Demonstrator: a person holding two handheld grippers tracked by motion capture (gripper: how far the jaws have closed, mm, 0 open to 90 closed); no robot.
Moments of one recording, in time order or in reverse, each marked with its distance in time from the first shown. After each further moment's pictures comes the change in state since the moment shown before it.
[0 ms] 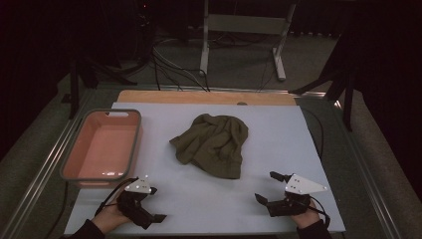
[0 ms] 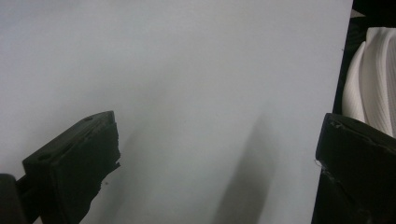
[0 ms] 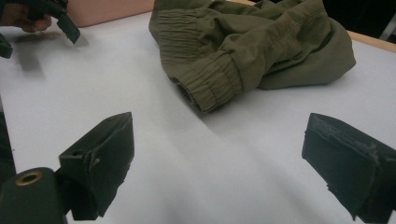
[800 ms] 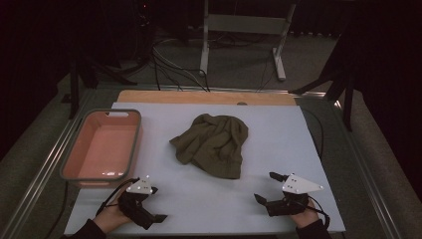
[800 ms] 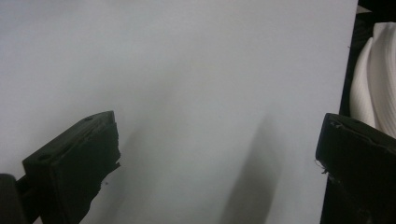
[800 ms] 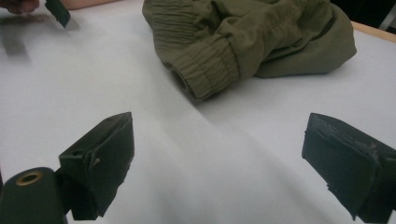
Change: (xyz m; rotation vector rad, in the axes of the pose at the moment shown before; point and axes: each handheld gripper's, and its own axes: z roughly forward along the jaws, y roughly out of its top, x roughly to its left) left arm -0.001 -0.001 0.001 0.004 0.020 0.031; right arm -0.001 -0.004 0.005 0.048 -0.019 -0.016
